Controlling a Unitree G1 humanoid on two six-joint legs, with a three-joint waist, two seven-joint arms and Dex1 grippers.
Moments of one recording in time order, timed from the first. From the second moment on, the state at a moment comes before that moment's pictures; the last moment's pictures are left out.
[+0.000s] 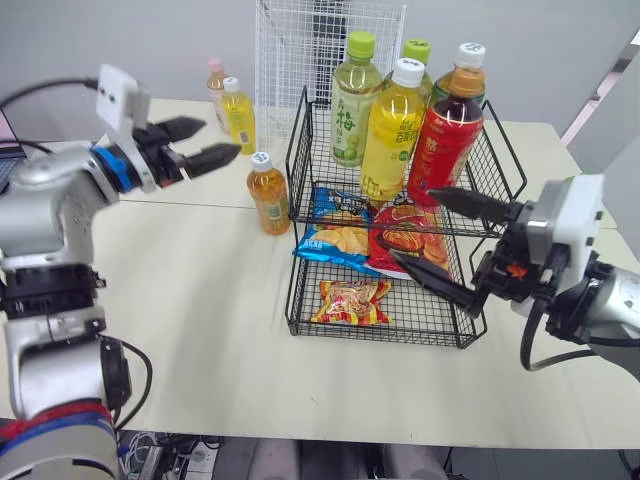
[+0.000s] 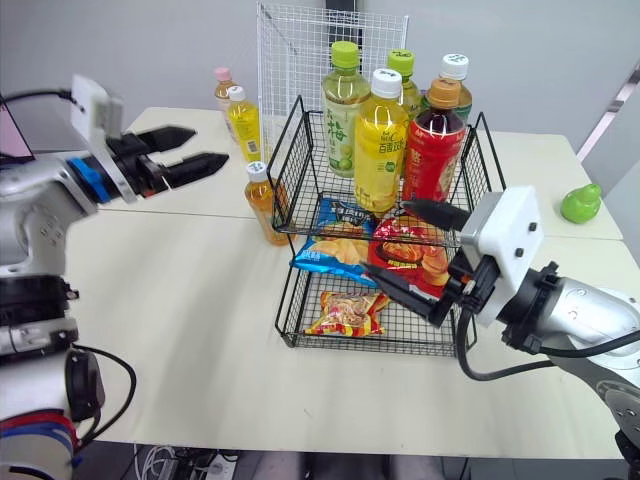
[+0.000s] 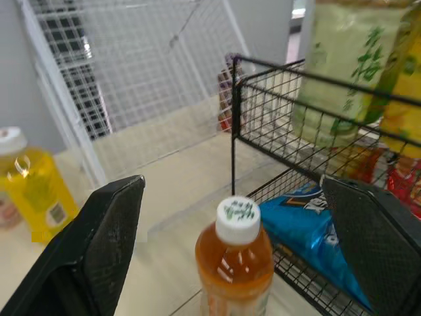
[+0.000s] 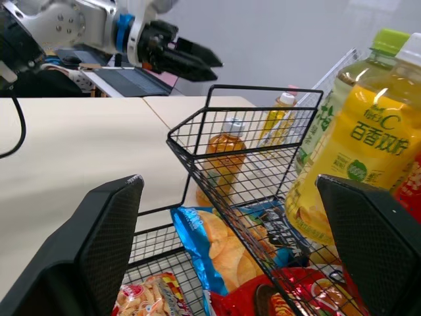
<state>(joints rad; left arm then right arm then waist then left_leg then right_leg) -0.82 0.73 0.25 0.24 -0.37 0.61 -0.94 -0.30 -0.89 -0.19 -0.91 1.06 0.70 0.32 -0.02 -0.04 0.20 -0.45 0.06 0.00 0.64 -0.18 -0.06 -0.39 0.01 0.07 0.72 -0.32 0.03</state>
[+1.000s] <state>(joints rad) -0.83 0.50 0.14 0.27 -0.29 0.54 -0.62 -0.29 -0.91 -0.17 -0.94 1.10 0.71 0.32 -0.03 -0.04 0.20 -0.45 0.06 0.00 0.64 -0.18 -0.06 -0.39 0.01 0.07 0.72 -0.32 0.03</state>
